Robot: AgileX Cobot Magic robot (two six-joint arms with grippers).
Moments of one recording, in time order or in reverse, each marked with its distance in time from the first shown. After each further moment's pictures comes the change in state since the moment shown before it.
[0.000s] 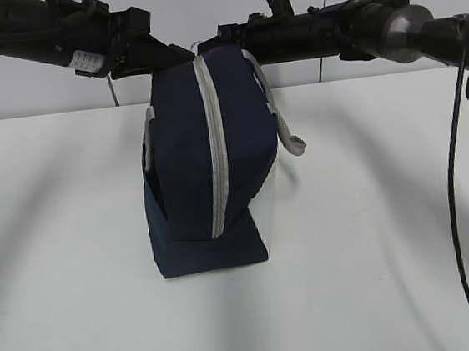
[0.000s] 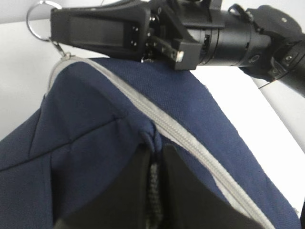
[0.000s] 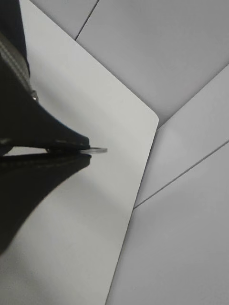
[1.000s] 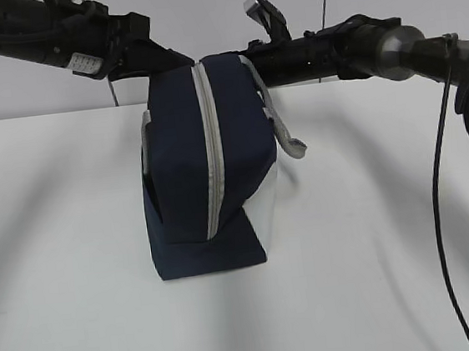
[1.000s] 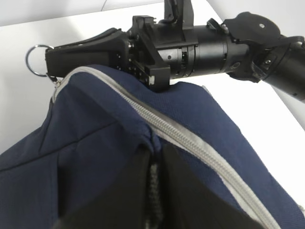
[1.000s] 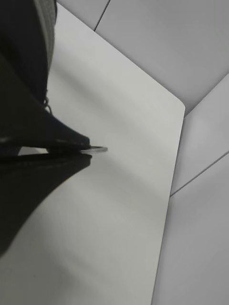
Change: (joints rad) left arm 0.000 -0.007 0.000 0.041 -0.008 0.006; right arm 0.001 0.061 -0.008 -0.059 -0.017 0.045
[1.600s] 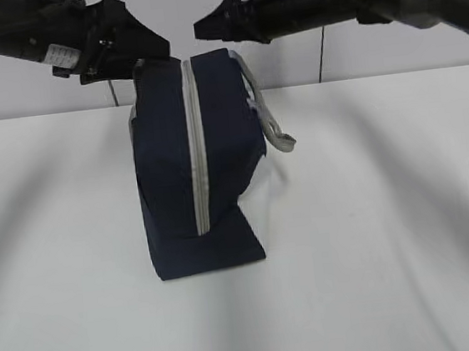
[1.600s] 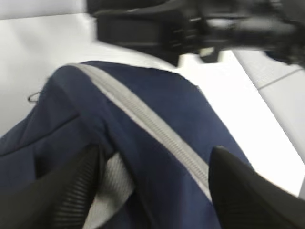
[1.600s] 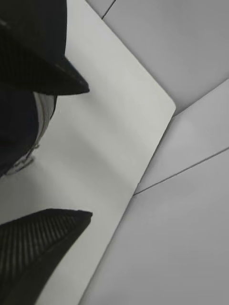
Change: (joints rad) left arm 0.048 -0.016 0.000 -0.002 0.042 -0.071; right arm -0.016 -0.111 -0.047 -0.143 -0.034 0.006
